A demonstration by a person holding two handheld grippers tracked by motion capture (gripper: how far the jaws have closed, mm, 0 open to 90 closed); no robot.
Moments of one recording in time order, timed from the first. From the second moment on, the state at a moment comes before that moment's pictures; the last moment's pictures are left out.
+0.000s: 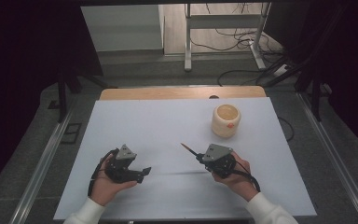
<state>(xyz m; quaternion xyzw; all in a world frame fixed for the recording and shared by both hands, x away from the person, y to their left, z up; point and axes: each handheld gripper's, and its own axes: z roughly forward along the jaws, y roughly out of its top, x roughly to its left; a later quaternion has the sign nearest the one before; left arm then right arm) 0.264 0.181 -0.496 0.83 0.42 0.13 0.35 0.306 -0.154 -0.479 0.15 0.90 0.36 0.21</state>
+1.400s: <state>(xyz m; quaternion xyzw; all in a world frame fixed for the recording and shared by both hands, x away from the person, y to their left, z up) 0.254 0.207 -0.514 0.81 0.44 0.15 0.35 0.310 -0.151 -0.467 0.16 0.88 0.39 0.23</state>
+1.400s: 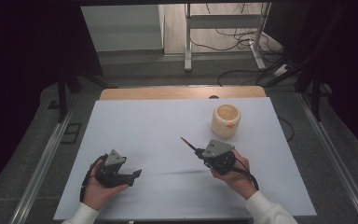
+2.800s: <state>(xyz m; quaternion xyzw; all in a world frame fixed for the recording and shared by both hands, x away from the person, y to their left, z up) 0.255 0.207 -0.515 0.81 0.44 0.15 0.35 0.339 -0.154 -0.431 0.20 0.84 0.44 0.25</state>
